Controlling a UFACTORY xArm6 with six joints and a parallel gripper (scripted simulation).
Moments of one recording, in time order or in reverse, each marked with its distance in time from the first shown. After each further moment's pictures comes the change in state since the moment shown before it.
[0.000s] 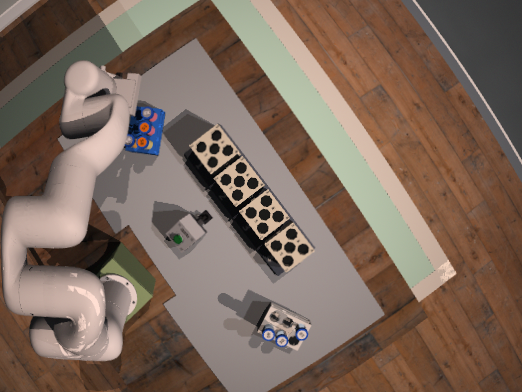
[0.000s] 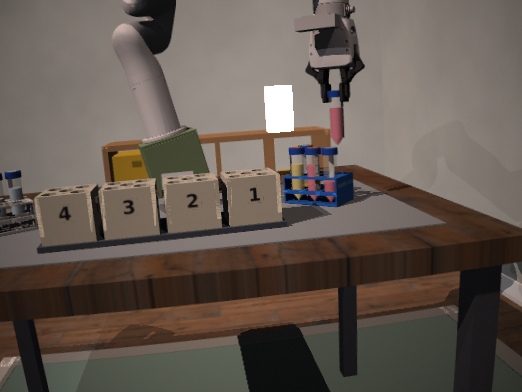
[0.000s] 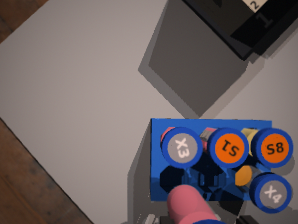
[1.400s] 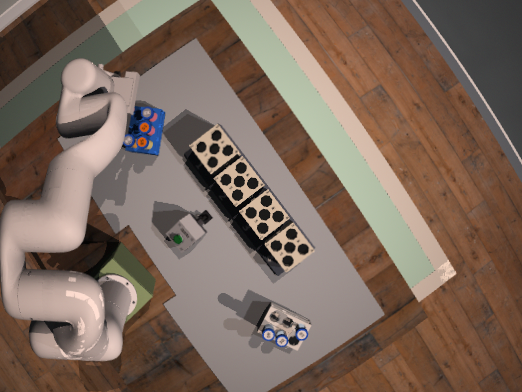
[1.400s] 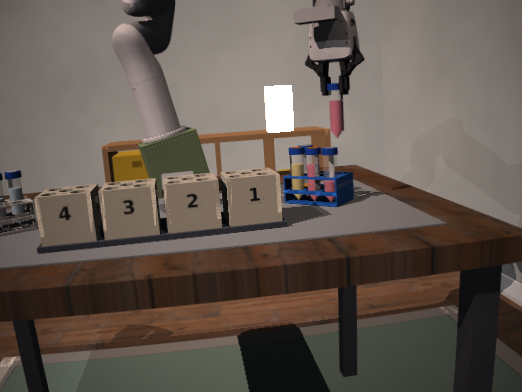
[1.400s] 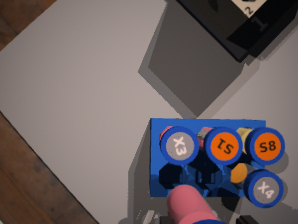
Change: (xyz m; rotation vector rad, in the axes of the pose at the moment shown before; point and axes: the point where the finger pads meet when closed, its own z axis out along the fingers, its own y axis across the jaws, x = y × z) arm 0.000 0.000 -0.015 0.000 0.000 0.000
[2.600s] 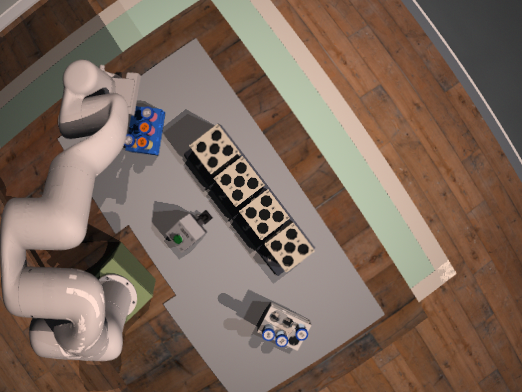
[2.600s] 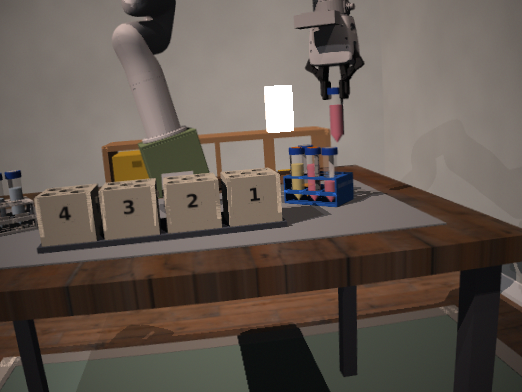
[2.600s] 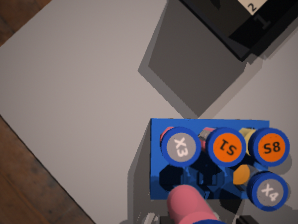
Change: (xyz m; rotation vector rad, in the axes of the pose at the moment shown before) arm 0.000 0.000 0.009 0.000 0.000 0.000
